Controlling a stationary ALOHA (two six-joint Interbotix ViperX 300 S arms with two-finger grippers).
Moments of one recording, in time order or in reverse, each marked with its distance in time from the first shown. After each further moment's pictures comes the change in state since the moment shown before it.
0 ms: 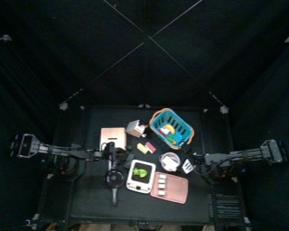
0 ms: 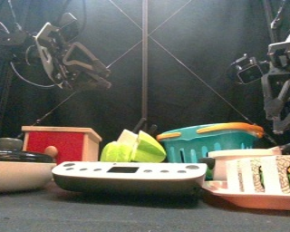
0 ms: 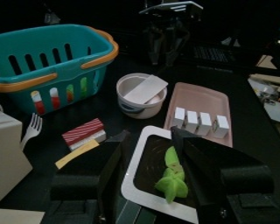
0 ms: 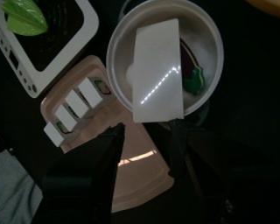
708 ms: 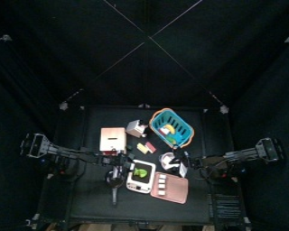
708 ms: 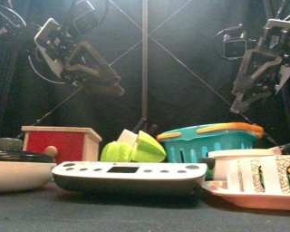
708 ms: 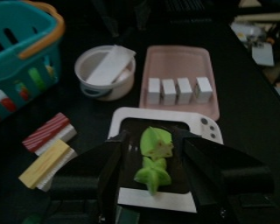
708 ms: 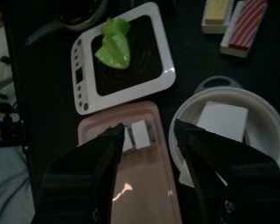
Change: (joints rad) left arm -0.132 0.161 -0.153 0.155 0.198 0.005; right arm 0.095 0.115 -0.028 -0.310 -0.354 -0.006
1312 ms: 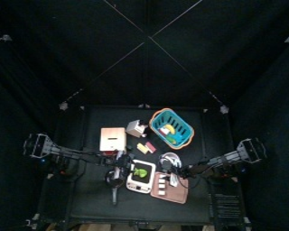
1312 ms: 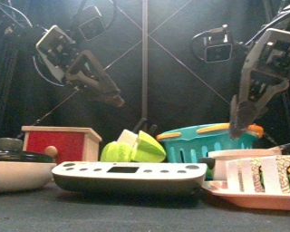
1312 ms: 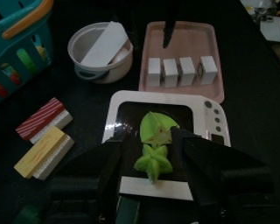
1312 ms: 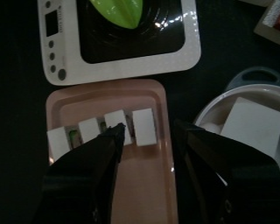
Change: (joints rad) left arm 0.037 0.031 -0.014 0.015 0.052 -0.005; right arm 0.106 0.311 -0.183 -0.094 0.179 0.000
